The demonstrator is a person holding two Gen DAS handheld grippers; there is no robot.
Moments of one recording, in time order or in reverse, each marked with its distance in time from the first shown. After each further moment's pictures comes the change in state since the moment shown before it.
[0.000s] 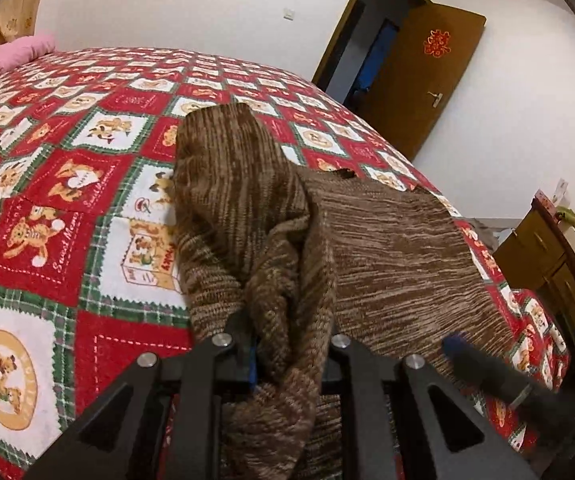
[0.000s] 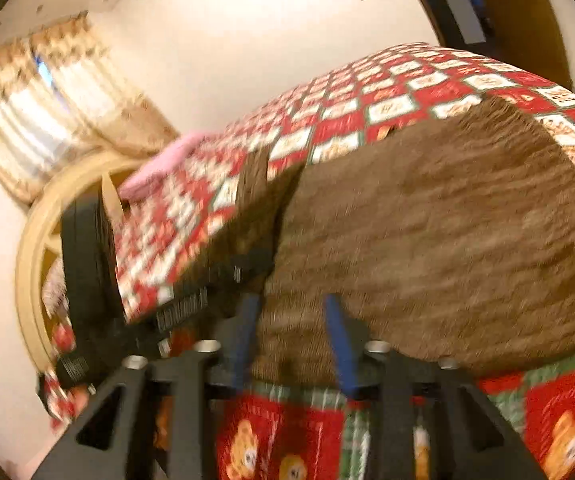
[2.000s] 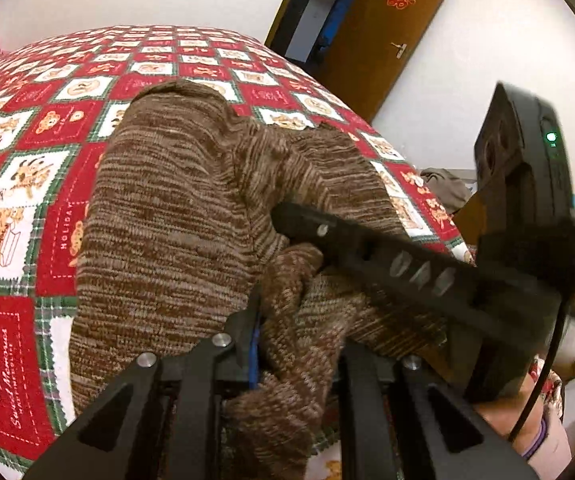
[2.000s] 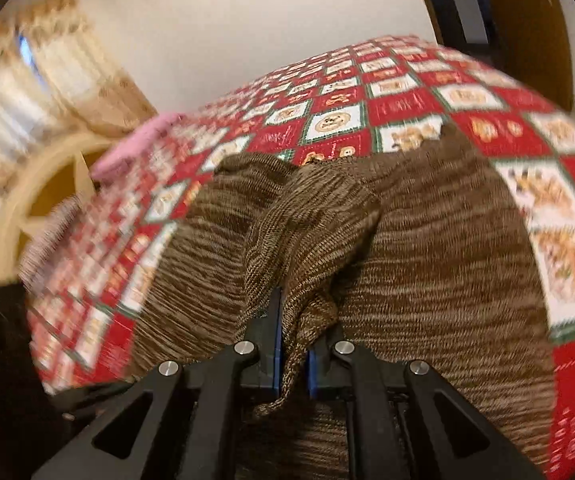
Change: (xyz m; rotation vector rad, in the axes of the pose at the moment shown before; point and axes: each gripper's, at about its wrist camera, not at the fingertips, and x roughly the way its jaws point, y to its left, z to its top) left arm 0.045 -0.103 -0.006 0.074 0.158 -0.096; right arm 0.018 -0.103 0.074 -0.010 0.126 -0.029
